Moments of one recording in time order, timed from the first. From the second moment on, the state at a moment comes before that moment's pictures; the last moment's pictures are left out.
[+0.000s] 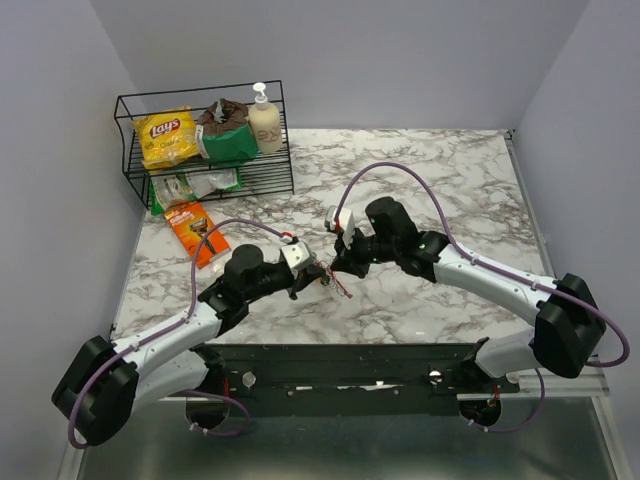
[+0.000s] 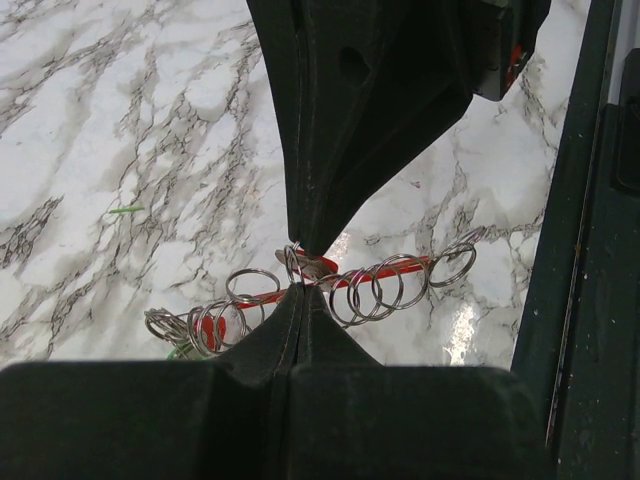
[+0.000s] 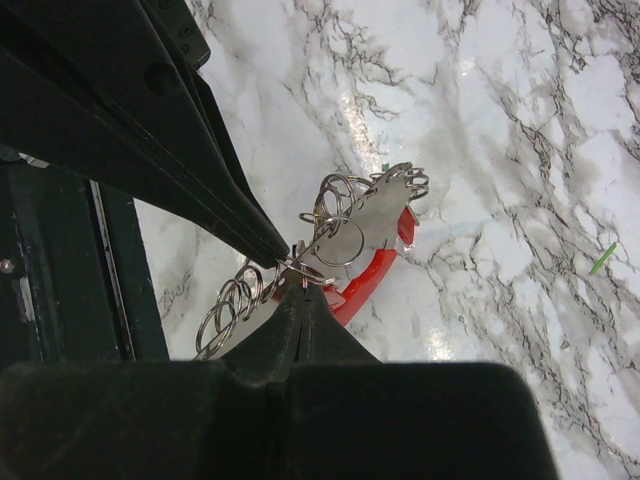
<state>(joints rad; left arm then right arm) -0.68 0.99 0.37 0.42 0.48 0.08 0.79 1.40 0.97 -0.21 -0.46 -0.23</state>
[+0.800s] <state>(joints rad) -0.68 0.94 0.34 0.46 0.49 0.09 0.79 1.40 0.96 -0.18 -0.45 -0.22</state>
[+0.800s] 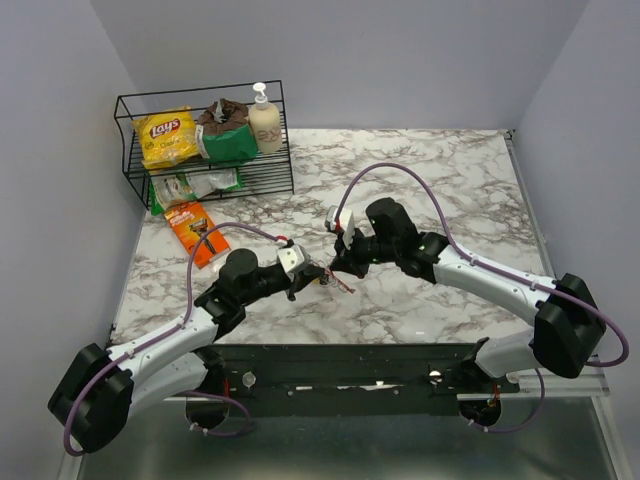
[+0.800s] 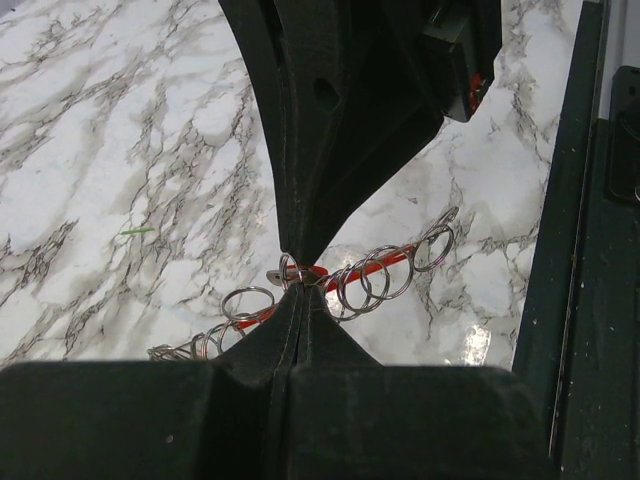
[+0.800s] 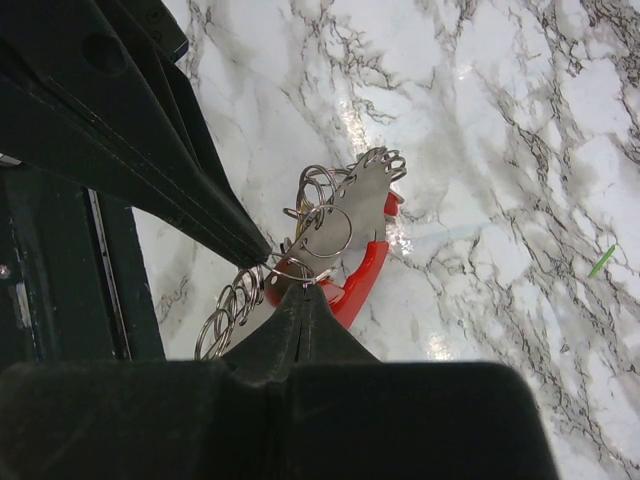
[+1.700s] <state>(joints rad) -0.69 1.07 0.24 0.66 0.44 -0.02 0.79 1.45 0.92 -0.14 -0.45 -0.20</state>
